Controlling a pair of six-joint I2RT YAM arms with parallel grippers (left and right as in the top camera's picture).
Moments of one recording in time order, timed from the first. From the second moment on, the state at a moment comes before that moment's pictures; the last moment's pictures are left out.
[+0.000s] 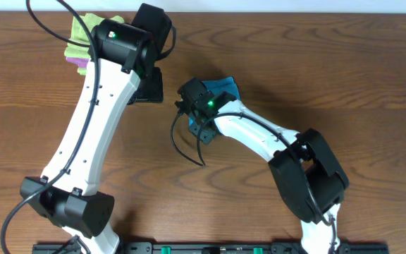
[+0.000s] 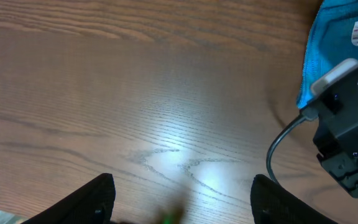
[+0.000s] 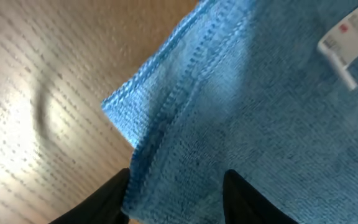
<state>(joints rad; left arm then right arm) -0.36 1.82 2.04 -1.66 -0.27 -0.41 0.70 2.06 1.45 -0.72 0.12 -0.18</state>
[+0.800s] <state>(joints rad) -0.36 1.82 2.04 -1.65 -0.27 -0.41 0.76 2.06 1.53 -0.71 0.19 -0.17</state>
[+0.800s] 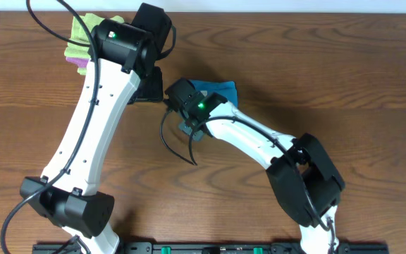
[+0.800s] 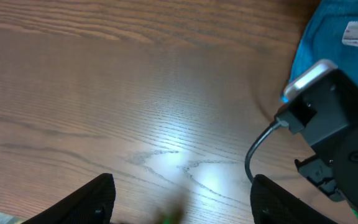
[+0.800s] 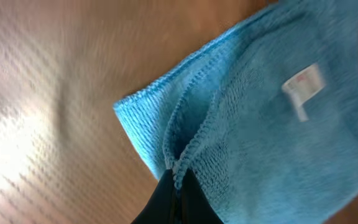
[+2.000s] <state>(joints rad) -0.36 1.82 2.04 -1.65 -0.27 -0.40 0.81 2.06 1.53 -0.63 0.22 0.06</state>
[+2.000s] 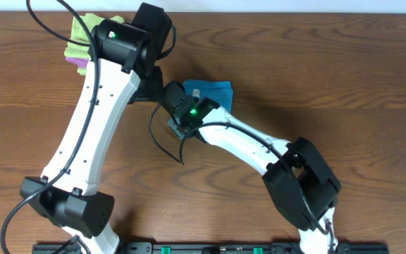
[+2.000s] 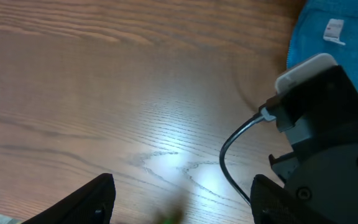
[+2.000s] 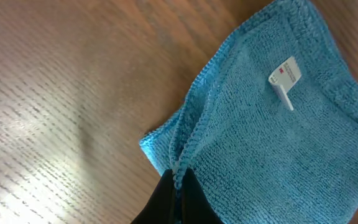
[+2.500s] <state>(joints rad) -0.36 1.82 2.04 -1.65 -0.27 -0.40 0.81 2.06 1.53 -0.63 0.25 0.06</state>
